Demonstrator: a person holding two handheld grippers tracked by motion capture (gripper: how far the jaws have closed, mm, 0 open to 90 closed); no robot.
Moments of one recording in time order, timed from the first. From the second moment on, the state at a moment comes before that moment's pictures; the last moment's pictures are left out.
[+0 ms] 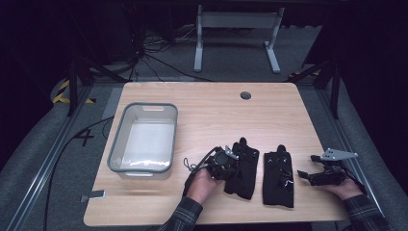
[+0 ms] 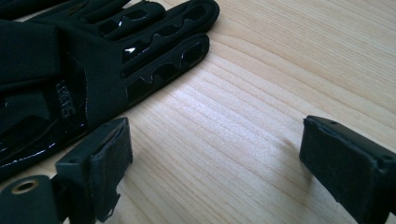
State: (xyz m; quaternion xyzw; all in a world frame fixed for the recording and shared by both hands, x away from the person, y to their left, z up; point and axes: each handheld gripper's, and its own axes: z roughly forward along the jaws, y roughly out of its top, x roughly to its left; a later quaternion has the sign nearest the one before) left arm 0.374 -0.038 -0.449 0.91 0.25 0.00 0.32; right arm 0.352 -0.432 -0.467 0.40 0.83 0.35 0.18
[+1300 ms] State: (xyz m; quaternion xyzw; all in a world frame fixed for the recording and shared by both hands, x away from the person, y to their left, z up) left arm 0.372 -0.020 -0.449 0.89 0.29 0.03 0.36; right arm 0.342 -0.401 -0.443 0.33 0.85 0.40 0.11
